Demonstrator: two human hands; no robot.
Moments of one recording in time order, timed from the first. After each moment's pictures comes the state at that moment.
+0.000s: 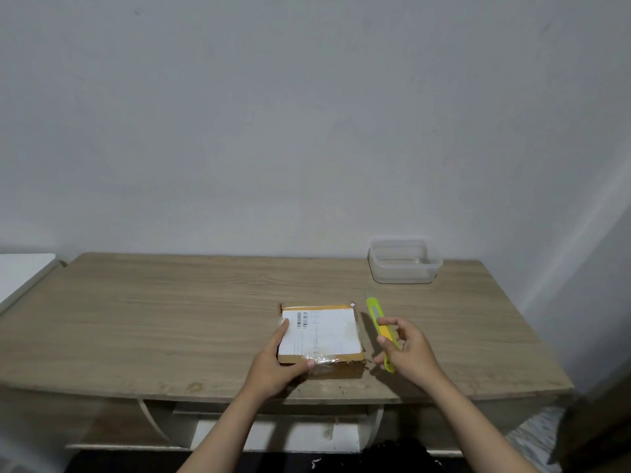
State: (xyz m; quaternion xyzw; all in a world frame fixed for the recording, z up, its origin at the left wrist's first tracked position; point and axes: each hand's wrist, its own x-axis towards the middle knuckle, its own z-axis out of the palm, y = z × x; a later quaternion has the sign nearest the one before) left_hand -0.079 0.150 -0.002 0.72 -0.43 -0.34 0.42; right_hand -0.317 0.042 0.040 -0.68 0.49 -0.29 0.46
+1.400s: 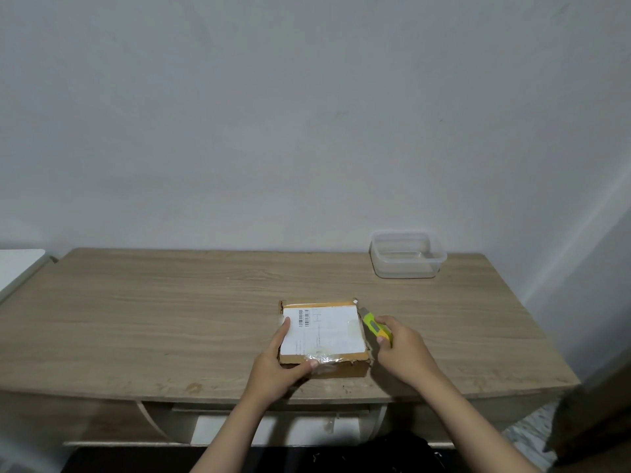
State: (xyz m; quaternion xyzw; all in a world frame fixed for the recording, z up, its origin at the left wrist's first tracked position) left_hand -0.077 0.148 -0.017 0.71 -0.43 -0.33 0.45; right_hand -0.292 0.055 0.067 -0.75 0.56 -0.15 0.32
